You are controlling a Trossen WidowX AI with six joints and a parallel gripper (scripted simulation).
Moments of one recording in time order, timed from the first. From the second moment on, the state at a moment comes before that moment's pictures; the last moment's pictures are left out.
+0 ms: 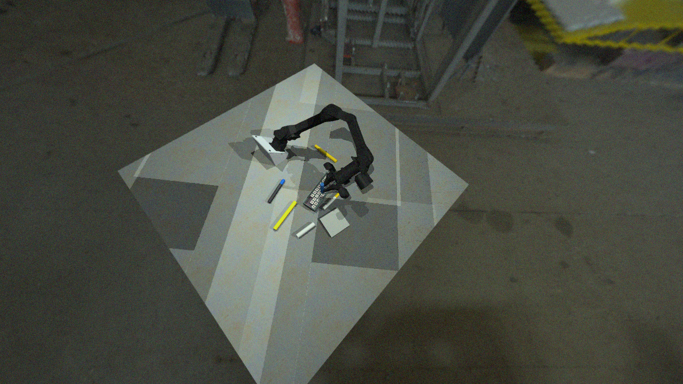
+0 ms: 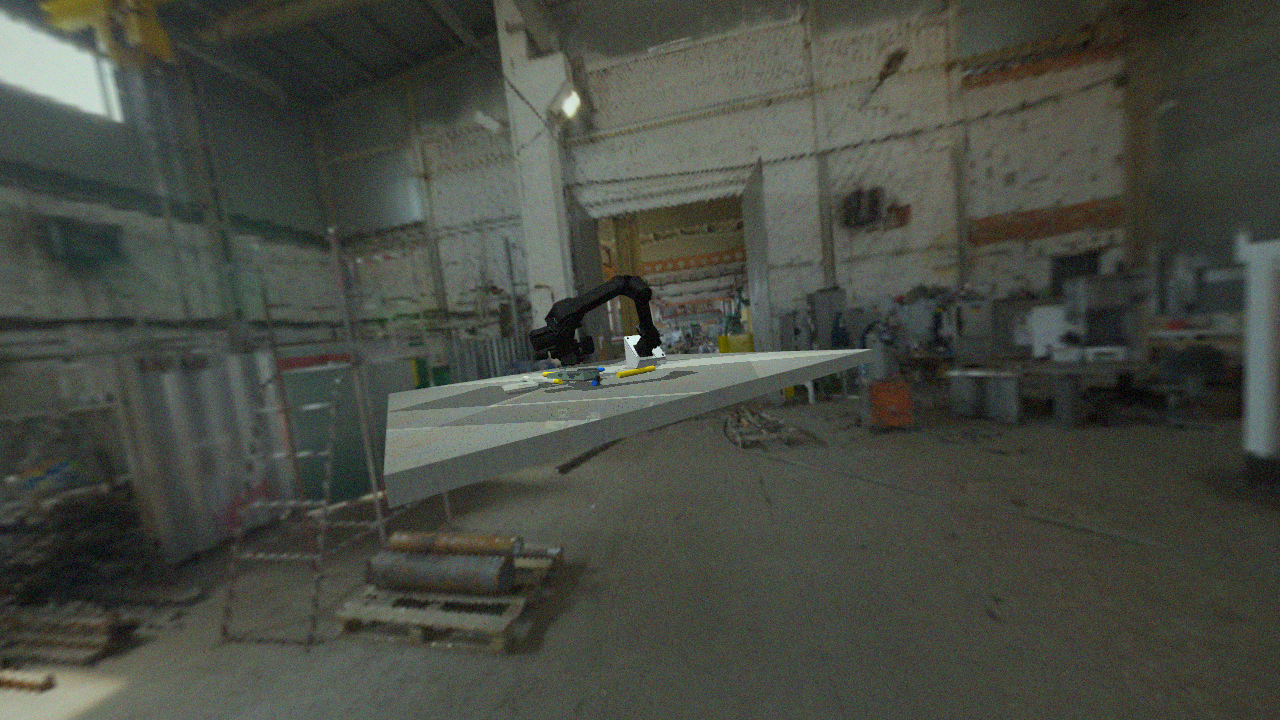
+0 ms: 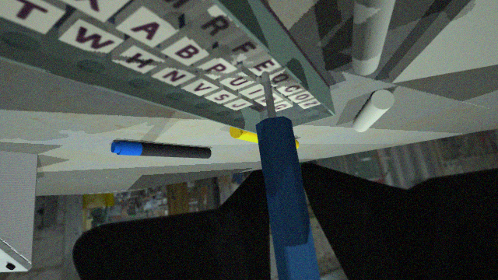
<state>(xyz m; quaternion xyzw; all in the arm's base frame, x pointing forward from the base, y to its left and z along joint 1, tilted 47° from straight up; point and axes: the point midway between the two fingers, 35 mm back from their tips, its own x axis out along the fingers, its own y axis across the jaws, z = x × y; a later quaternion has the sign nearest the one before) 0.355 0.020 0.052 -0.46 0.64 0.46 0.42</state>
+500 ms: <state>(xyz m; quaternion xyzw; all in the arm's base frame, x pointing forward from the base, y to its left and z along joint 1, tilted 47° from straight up) 0.355 0.024 0.049 -0.46 0.64 0.46 0.42</state>
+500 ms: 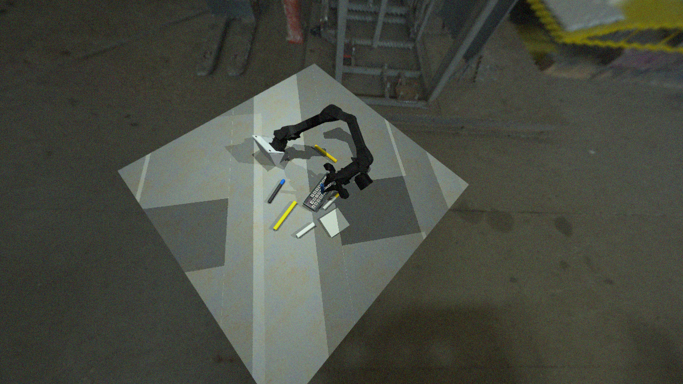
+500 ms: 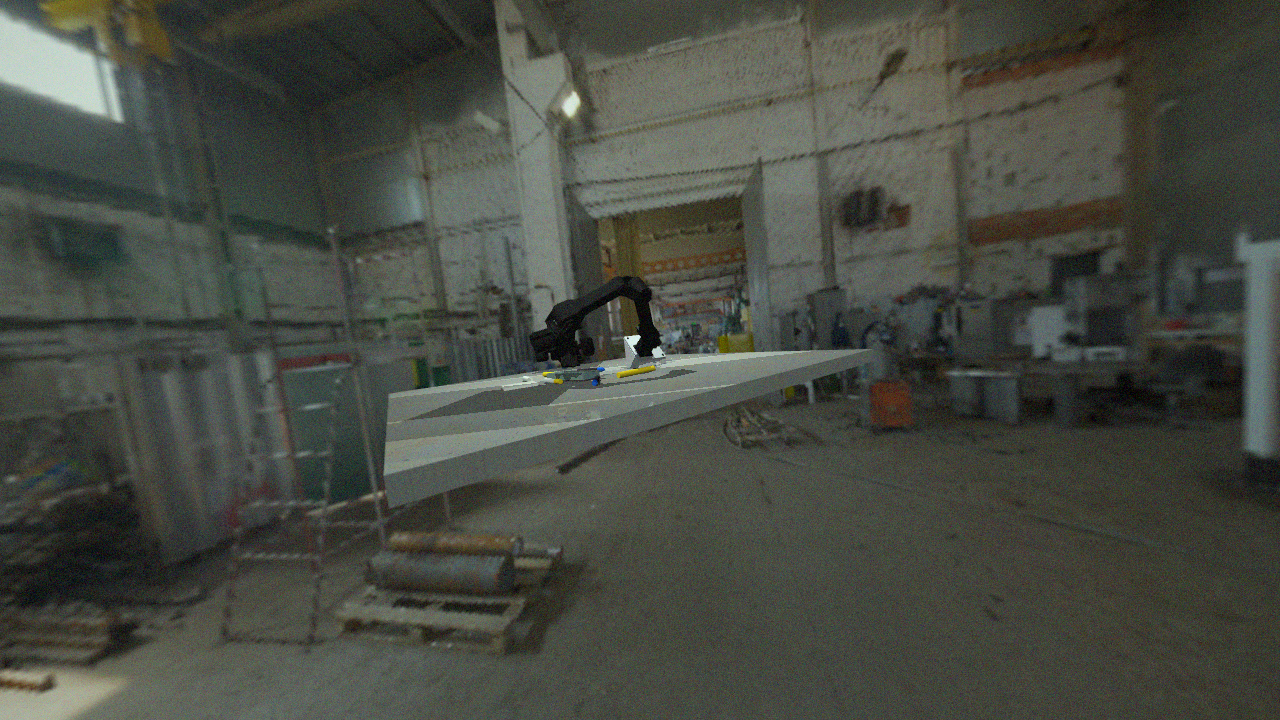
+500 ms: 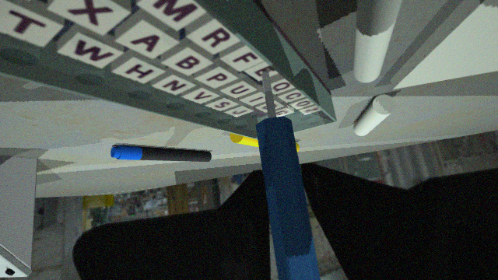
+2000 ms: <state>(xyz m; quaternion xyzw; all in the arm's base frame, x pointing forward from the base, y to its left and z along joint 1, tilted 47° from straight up) 0.346 0.019 0.100 -0.46 0.63 0.46 0.42</state>
